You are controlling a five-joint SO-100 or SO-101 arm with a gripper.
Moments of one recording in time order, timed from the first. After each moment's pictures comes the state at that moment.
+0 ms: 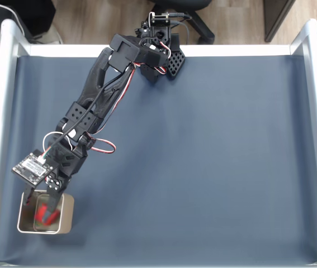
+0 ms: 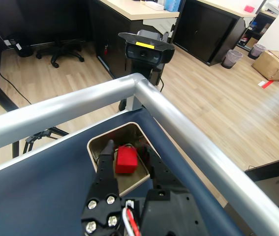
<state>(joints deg) 32.1 68.3 78.9 5.0 -95.2</state>
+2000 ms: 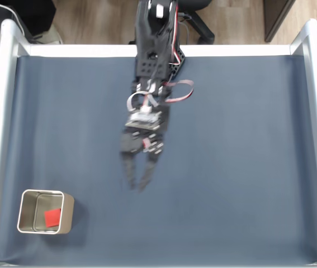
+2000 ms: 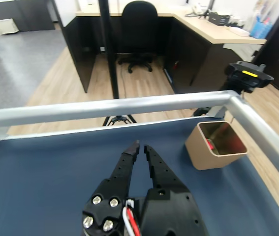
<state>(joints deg) -0.3 128.9 133.2 6.8 -89.4</state>
